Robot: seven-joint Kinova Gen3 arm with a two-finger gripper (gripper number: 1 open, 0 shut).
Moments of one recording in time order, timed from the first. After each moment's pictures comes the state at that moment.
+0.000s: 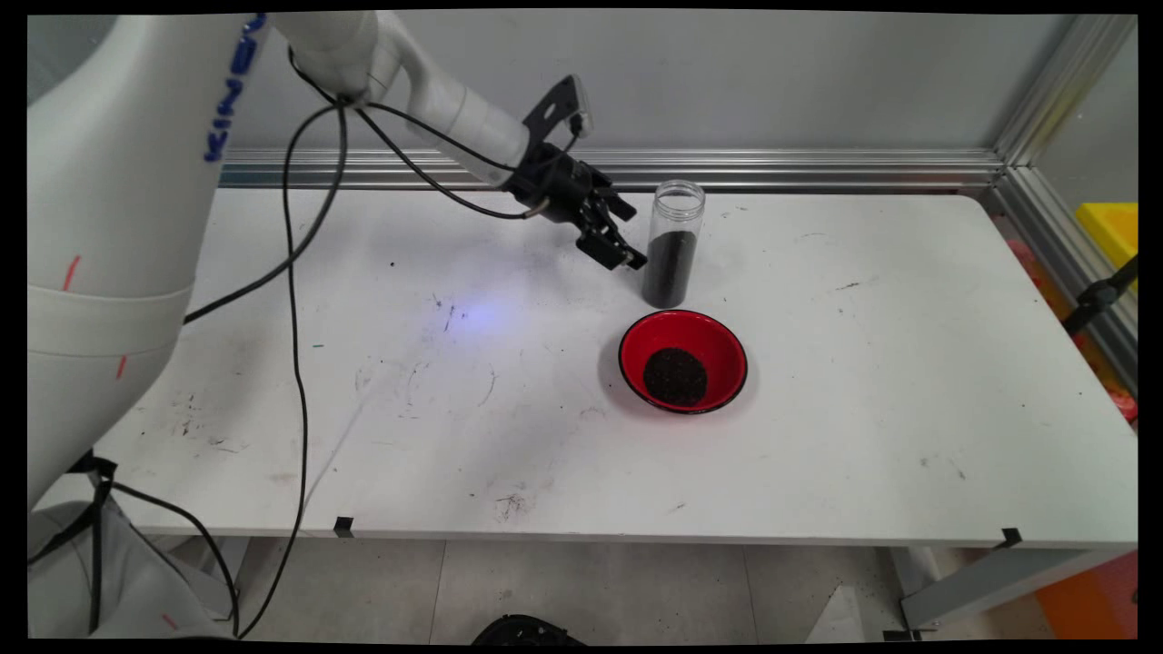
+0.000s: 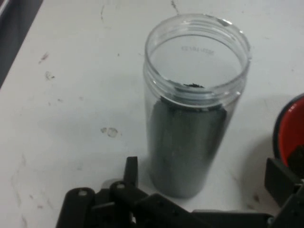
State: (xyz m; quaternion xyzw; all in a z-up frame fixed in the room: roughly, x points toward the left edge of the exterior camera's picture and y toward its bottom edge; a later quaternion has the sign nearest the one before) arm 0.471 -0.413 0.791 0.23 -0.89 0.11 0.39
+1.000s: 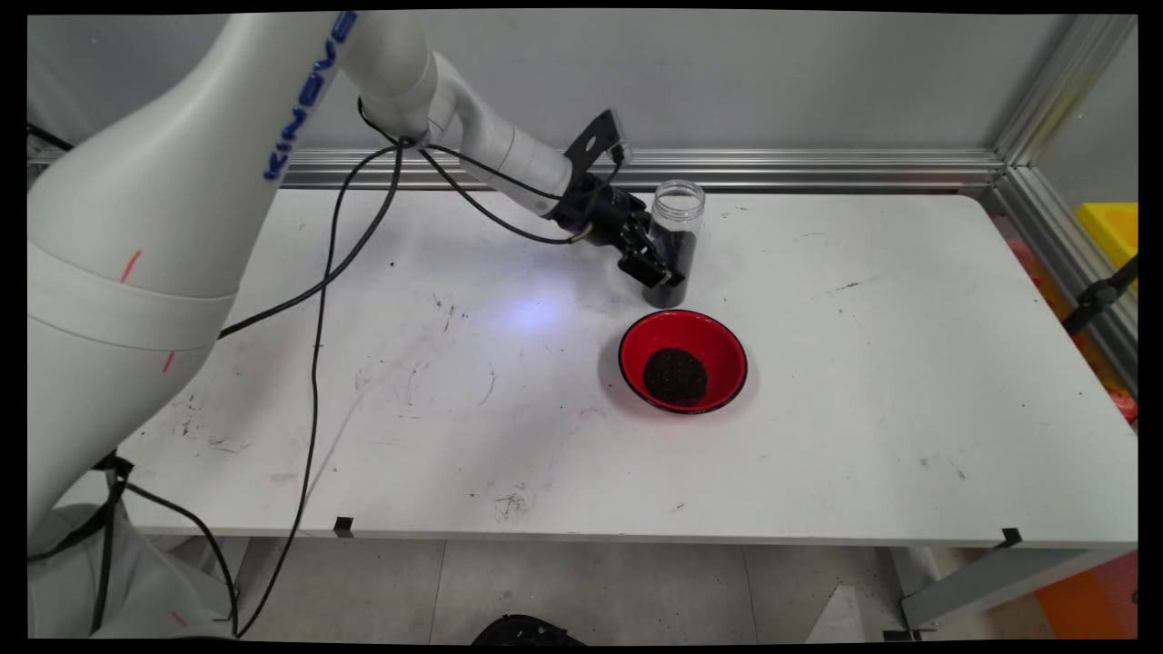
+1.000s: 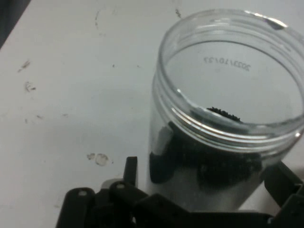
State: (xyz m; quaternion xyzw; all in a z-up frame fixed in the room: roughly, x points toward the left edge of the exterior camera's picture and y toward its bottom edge) arm 0.436 -0.441 0.741 0.25 -0.87 0.10 0.41
